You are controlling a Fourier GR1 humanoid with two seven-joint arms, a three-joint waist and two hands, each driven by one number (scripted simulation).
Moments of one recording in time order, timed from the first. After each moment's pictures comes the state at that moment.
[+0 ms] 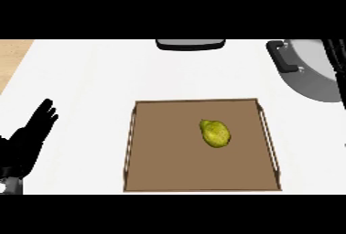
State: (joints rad) left arm 0.03 0.45 -0.01 -1.53 0.27 0.08 0.14; right arm -0.35 -0.50 -0.04 -1.71 -0.24 0.08 -0.16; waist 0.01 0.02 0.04
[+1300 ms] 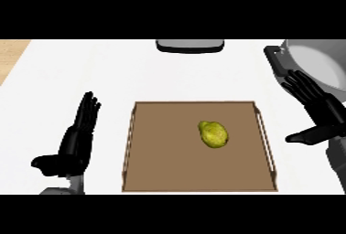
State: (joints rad) left arm -0.01 0.15 -0.16 -1.58 0.11 0.24 -0.13; right arm -0.36 -0.48 -0.07 -0.96 -0.33 0.52 -0.38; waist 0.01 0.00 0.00
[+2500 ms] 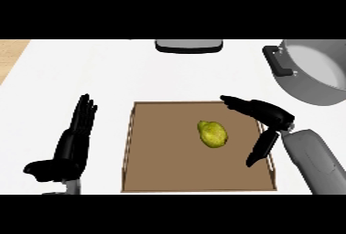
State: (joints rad) left arm 0.03 0.12 -0.12 -1.62 0.08 0.20 -0.12; right arm -0.44 -0.36 0.20 -1.09 0.00 0.67 -0.01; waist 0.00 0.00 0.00
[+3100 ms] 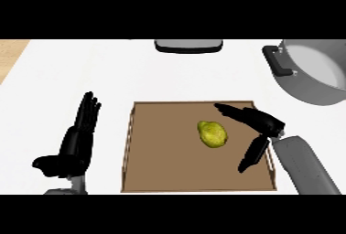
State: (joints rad) left arm 0.00 0.08 -0.10 -1.60 0.03 0.20 -0.10; right arm -0.40 -0.27 0.16 -1.07 0.16 0.68 -0.06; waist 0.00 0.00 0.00
